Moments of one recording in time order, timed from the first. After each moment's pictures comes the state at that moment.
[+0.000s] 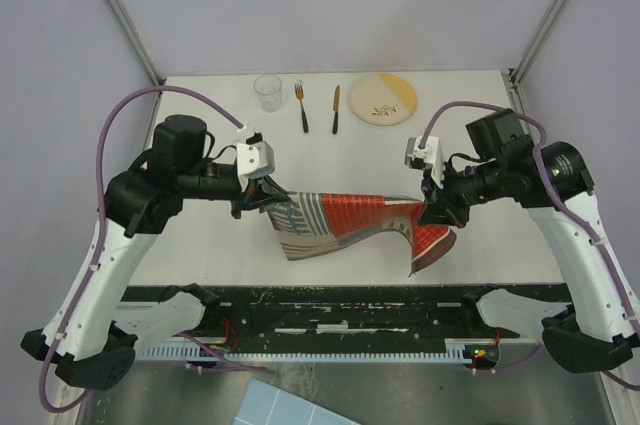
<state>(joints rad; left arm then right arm) -0.50 1.00 1.44 -1.01 0.79 0.53 0.44 1.14 1.63 -1.52 -0.67 -0.58</state>
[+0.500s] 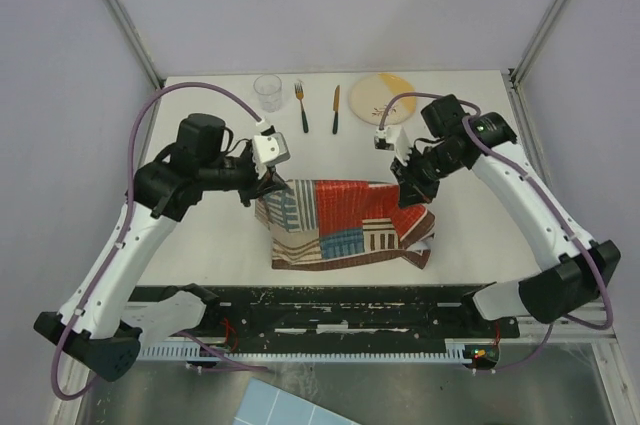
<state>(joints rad) -0.47 1.04 1.32 -0.93 0.65 0.53 0.42 1.35 1.47 -1.36 -0.62 -0.58</state>
